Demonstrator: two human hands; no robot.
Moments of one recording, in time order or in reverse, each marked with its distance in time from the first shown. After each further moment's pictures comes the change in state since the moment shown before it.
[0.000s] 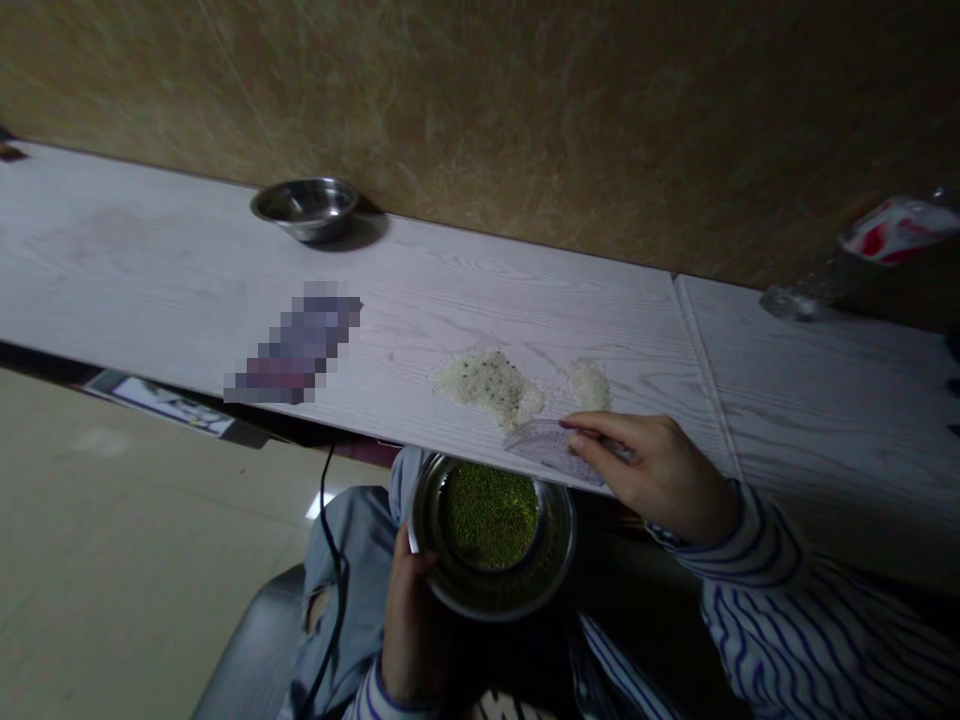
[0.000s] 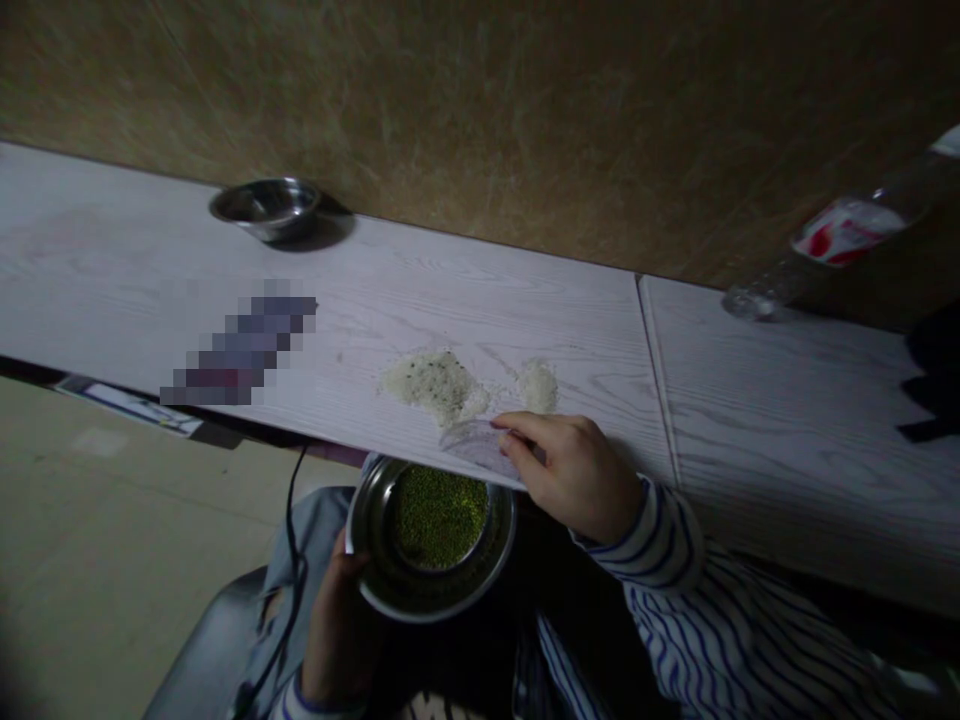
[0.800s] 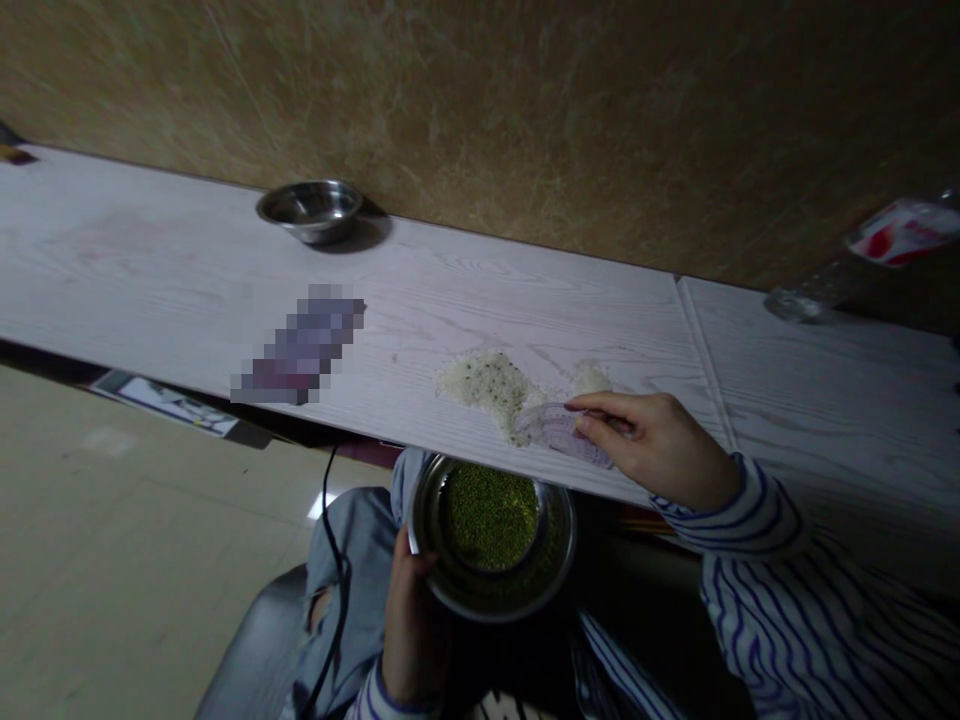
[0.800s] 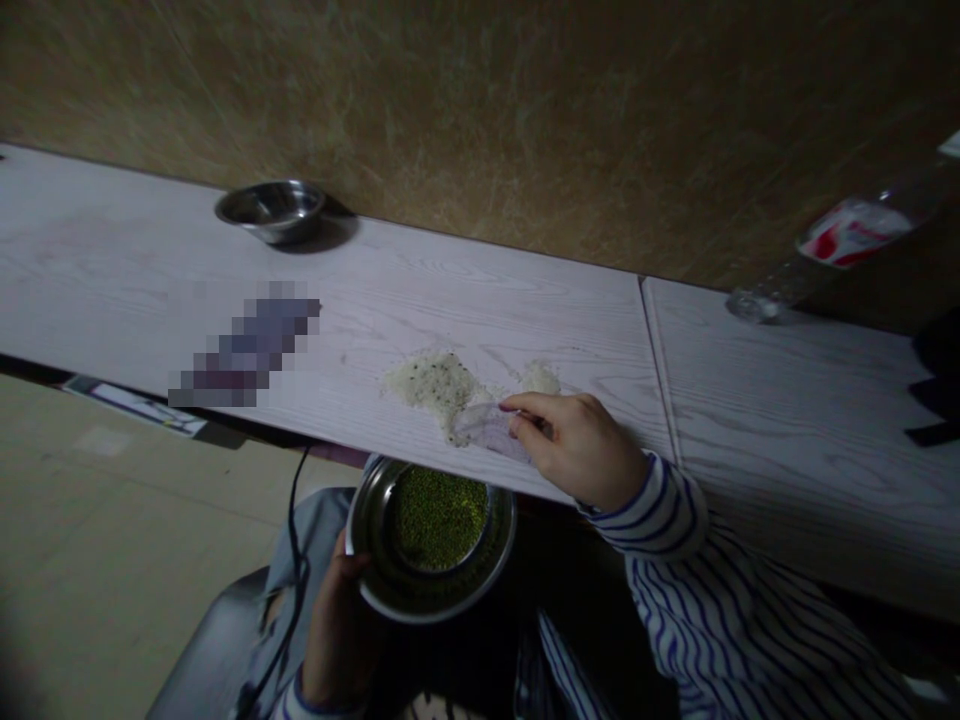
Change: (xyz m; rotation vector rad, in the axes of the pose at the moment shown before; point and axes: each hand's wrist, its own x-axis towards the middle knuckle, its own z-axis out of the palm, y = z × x) left_hand 0.005 -0.012 -0.008 -0.030 -0.007 0.032; right_hand 0.022 0.006 -0.008 0.003 -0.069 0.127
